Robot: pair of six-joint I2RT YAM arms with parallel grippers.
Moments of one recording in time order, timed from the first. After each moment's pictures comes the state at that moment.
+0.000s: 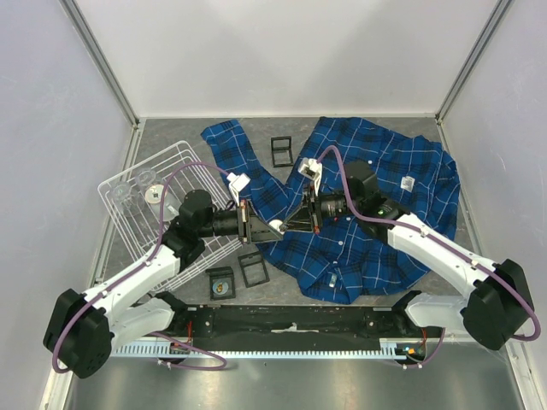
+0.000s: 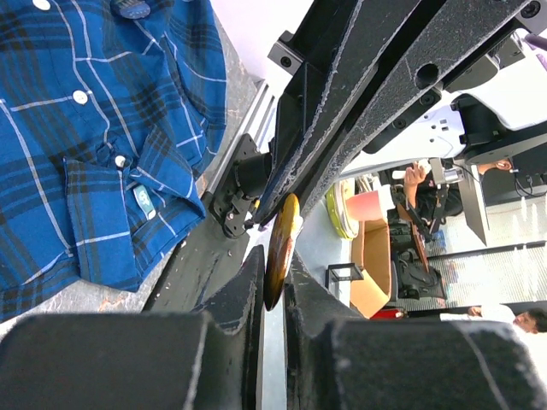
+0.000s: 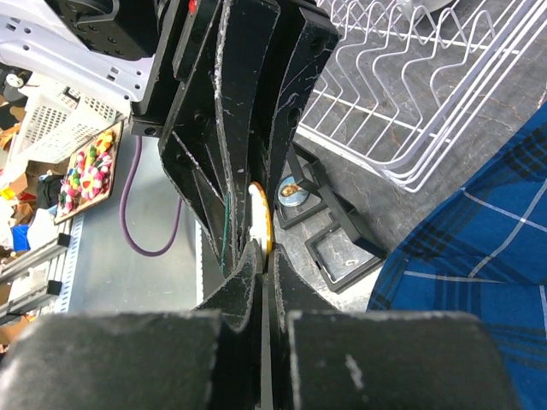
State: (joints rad) left arm -0.57 1.02 0.56 0.31 0.83 -0.93; right arm 0.64 1.24 0.90 0.02 -0.89 0.31
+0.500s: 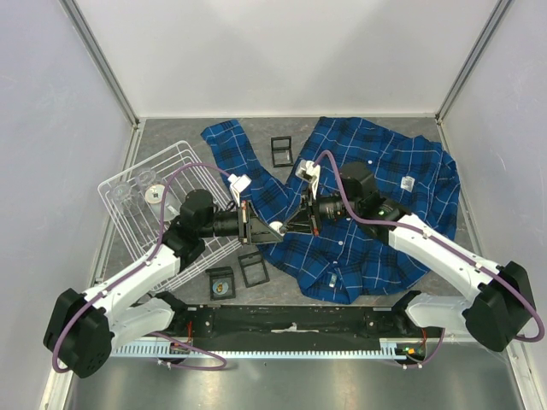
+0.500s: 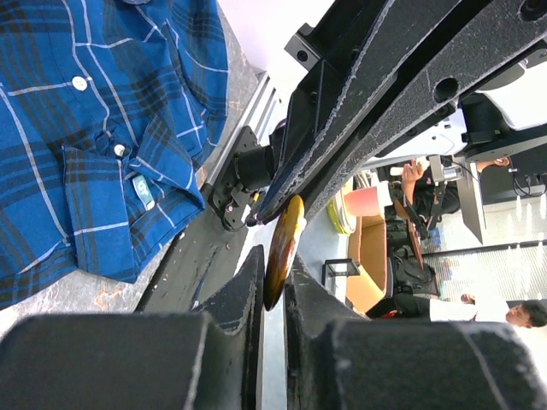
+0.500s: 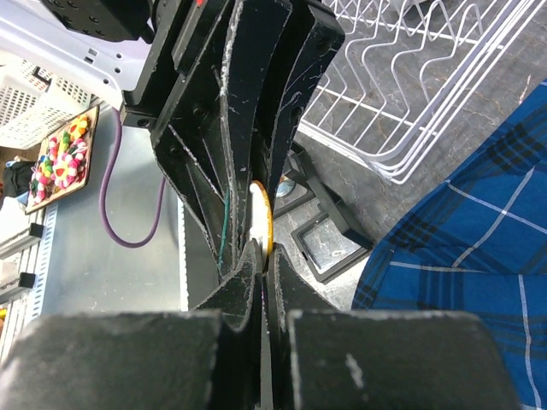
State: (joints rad) left arm -0.56 1.03 0.56 0.28 0.84 -0.93; right arm 0.67 1.22 0.93 -0.07 -0.84 0.22
